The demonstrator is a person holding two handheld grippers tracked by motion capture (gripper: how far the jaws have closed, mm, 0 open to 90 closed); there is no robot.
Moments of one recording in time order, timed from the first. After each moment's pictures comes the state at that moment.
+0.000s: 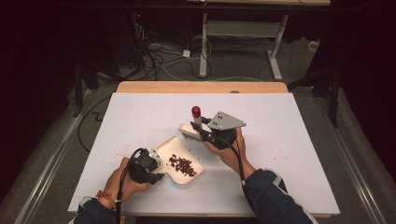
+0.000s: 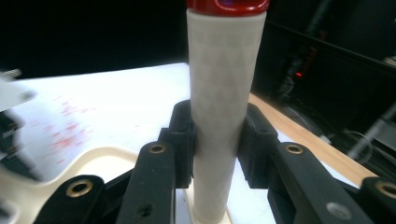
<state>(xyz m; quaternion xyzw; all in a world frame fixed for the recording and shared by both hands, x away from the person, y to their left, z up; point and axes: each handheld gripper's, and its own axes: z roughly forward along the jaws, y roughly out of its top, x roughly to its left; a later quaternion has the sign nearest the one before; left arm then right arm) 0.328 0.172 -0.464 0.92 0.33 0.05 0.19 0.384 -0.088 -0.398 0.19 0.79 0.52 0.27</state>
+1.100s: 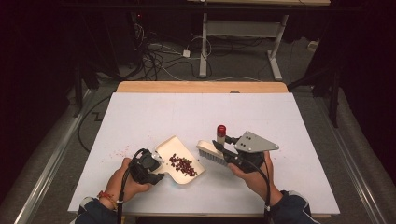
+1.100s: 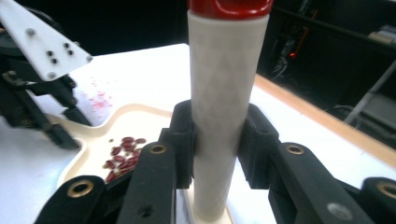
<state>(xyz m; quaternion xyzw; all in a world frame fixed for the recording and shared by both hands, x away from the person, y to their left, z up) 0.325 0.165 -0.463 0.92 0.33 0.06 0.18 0.317 -0.149 -0.389 0.23 0.79 0.50 0.26</state>
